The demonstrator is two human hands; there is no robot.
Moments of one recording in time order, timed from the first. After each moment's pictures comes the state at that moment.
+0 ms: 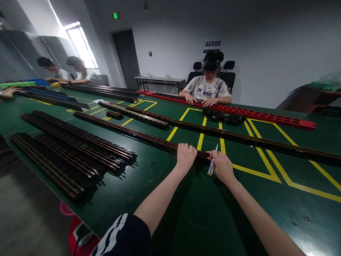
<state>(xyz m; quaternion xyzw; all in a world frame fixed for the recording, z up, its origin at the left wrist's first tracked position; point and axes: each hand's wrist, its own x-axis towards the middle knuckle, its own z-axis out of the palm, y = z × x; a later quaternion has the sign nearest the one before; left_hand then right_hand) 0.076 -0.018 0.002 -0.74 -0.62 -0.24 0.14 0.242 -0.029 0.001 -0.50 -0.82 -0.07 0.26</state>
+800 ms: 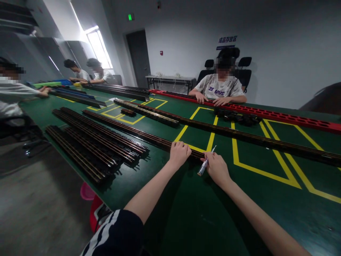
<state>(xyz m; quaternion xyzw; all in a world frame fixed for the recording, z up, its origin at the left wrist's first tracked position) 0.005 -0.036 -0.003 -0.74 -0.63 -0.21 0.15 0.185 -0.052 0.005 -0.48 -0.84 -0.06 0.23</state>
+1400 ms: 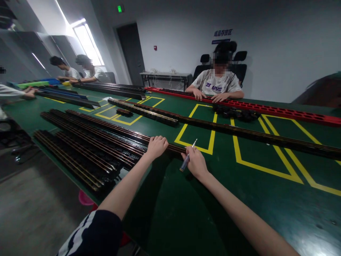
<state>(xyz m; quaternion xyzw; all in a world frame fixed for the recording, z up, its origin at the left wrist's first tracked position) -0.100 -0.029 0.021 -0.73 -0.68 -0.06 0.08 0.099 -0.052 0.012 -0.47 -0.83 0.06 0.28</state>
